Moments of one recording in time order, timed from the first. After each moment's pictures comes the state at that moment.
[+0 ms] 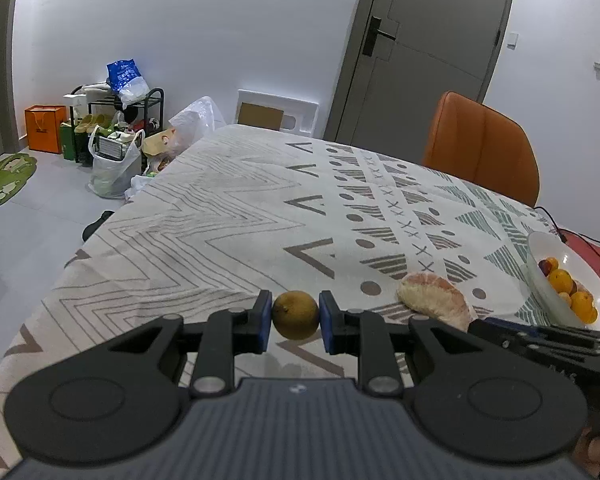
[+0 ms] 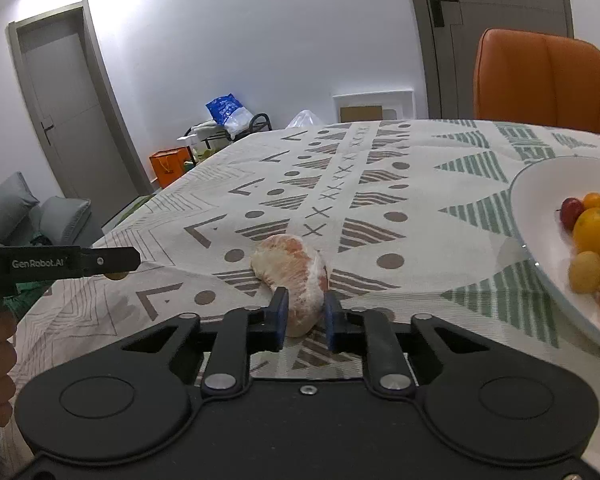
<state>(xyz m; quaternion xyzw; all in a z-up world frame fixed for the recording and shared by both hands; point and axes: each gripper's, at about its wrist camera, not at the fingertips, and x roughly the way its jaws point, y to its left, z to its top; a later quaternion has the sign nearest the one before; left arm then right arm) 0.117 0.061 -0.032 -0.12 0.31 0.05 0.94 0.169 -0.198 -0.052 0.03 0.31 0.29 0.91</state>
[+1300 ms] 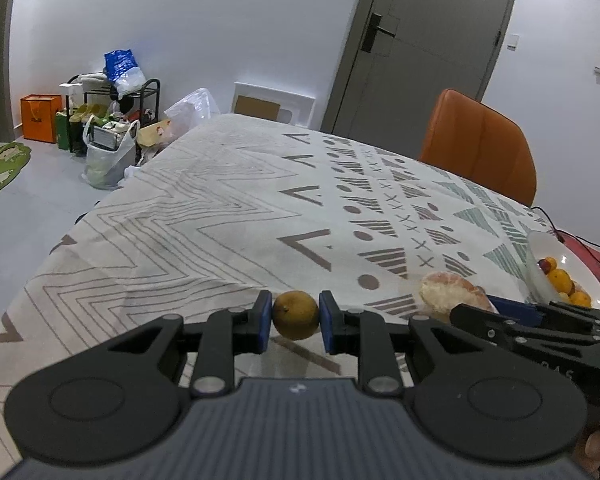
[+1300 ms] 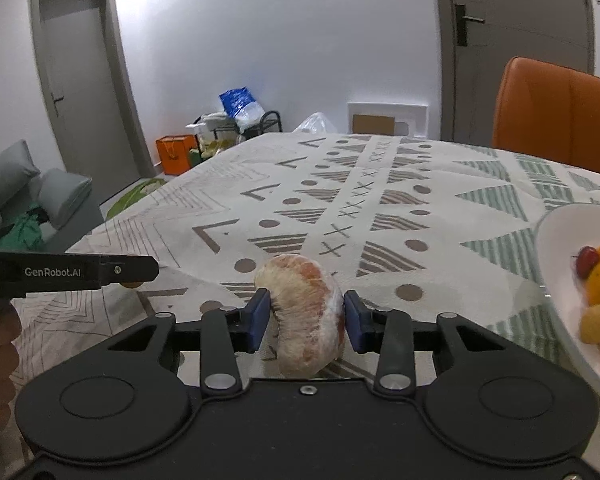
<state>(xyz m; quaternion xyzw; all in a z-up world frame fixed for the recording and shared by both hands) 0.121 0.060 -0.039 -0.13 0.31 0.04 0.94 0.172 -0.179 -0.041 -0.03 0.29 0.30 0.91</state>
